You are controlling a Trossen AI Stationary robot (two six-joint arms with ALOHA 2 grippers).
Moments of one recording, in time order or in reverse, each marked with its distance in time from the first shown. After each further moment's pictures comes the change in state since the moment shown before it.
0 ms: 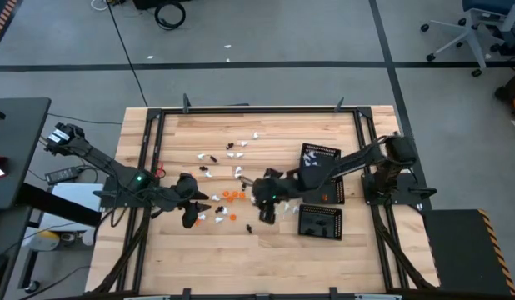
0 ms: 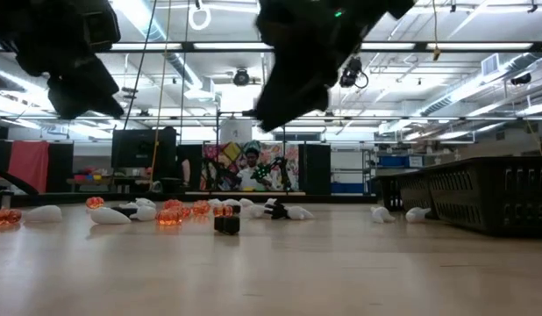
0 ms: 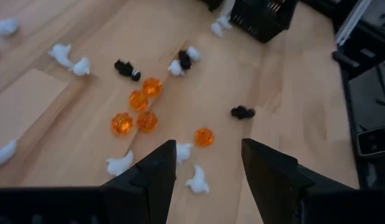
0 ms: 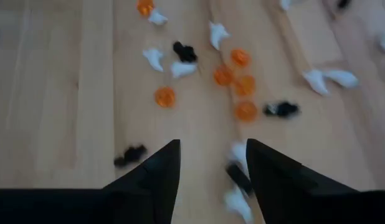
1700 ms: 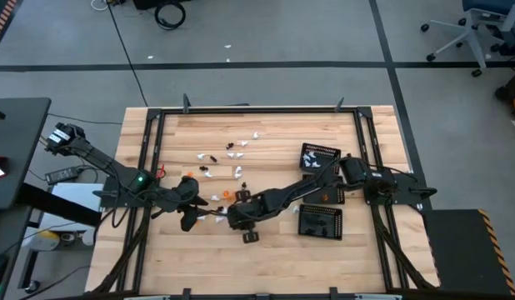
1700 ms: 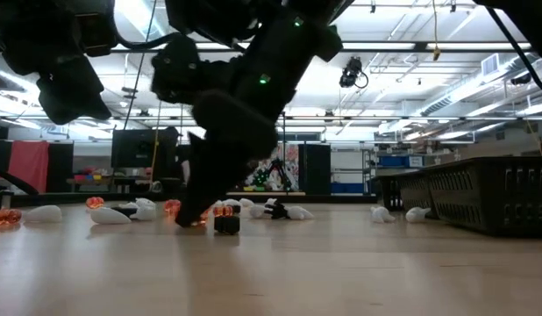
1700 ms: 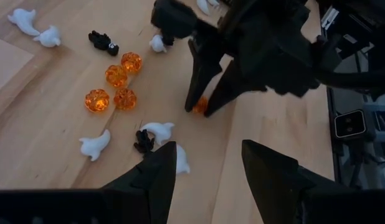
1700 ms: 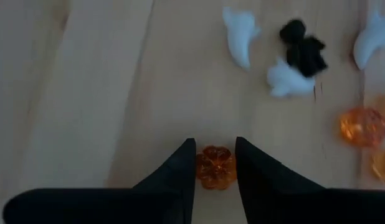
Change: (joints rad) left arm 0.000 0.013 0.000 0.003 0.107 -0.040; right arm 0.049 0.476 0.449 -0.164 -0.064 -0.328
